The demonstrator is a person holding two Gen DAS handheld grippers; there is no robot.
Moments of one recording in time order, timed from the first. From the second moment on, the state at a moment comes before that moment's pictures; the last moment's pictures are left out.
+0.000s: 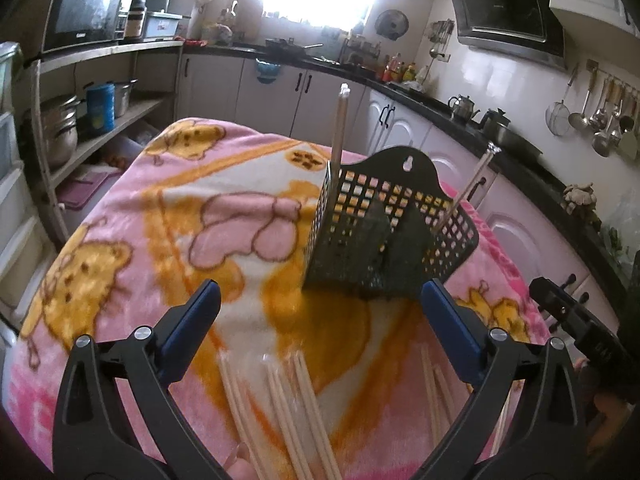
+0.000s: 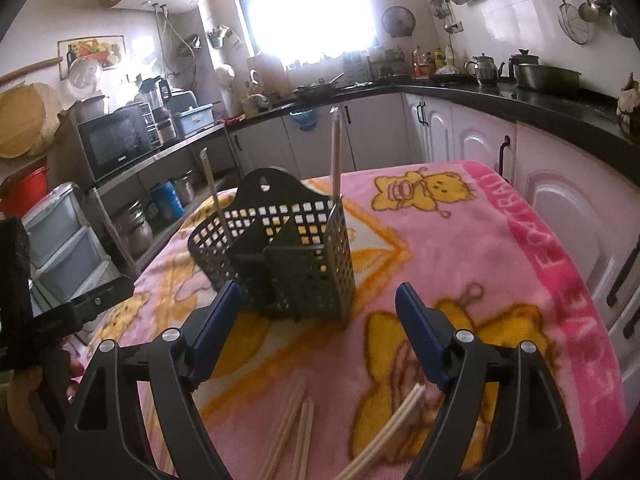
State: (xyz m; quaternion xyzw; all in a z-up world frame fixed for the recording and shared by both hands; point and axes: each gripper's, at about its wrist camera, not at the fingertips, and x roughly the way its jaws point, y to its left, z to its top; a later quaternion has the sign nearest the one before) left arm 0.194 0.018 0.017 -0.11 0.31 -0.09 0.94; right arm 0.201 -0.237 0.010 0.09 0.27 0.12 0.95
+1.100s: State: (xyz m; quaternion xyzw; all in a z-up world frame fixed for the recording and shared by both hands) left arm 0.141 0.054 -0.041 -0.14 0.37 -0.09 0.91; right arm 0.151 -0.183 -0.035 0.03 0.35 0.19 0.91
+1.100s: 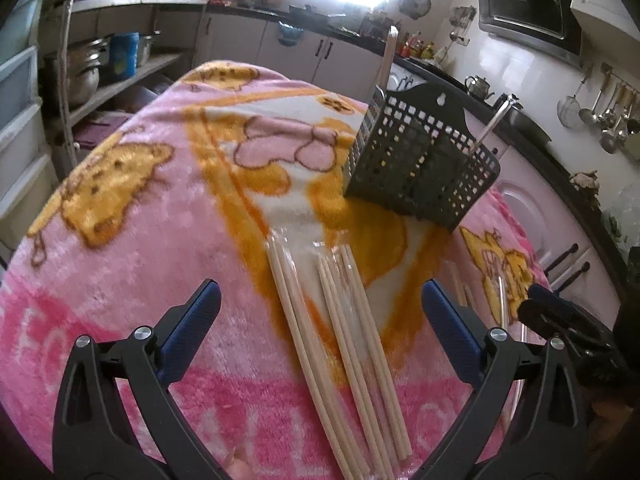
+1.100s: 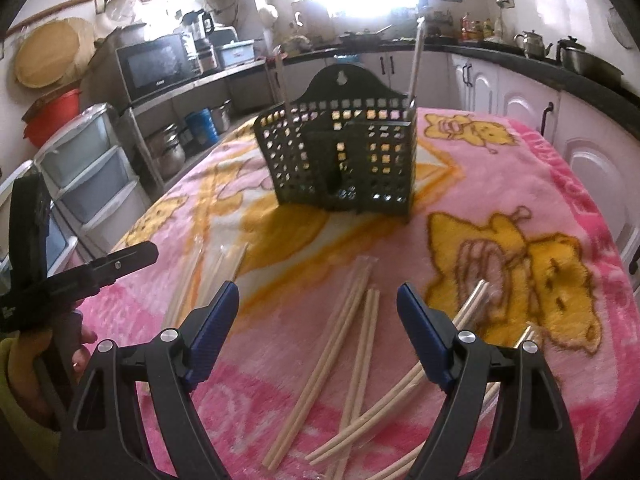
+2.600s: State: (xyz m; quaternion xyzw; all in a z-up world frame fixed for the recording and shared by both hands) left arm 0.204 0.100 -0.083 -0.22 0.45 -0.08 0.86; right arm 0.265 -0.171 -0.087 0.04 0.50 0.19 0.84
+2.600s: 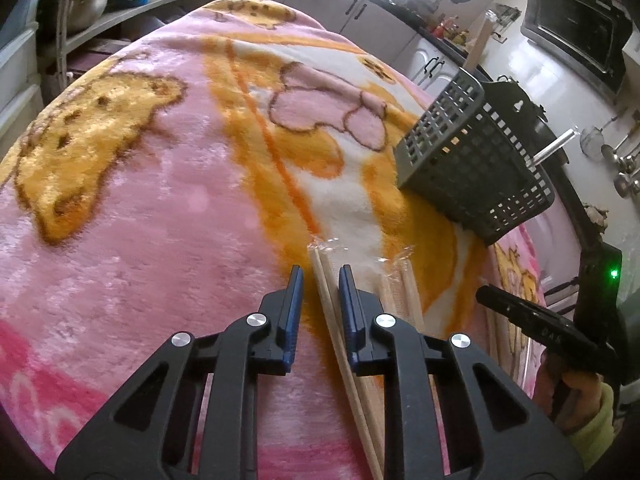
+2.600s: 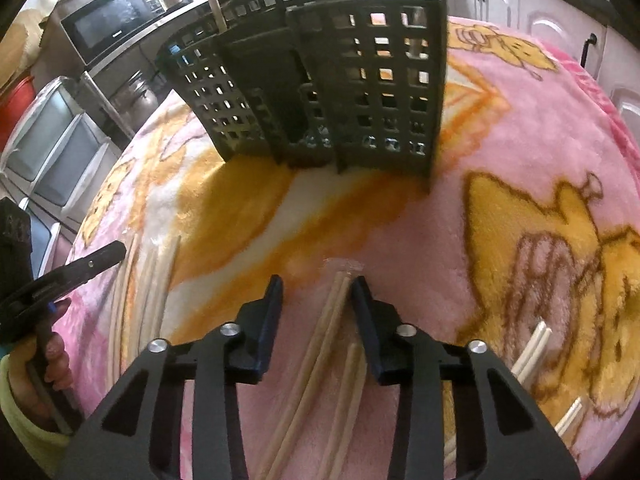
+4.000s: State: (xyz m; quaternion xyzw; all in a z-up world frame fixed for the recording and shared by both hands) left arm 0.215 0.109 -0.031 -0.22 0.41 -0.13 0.88; right arm 0.276 -0.137 -0.069 0.03 0.48 0.25 0.84
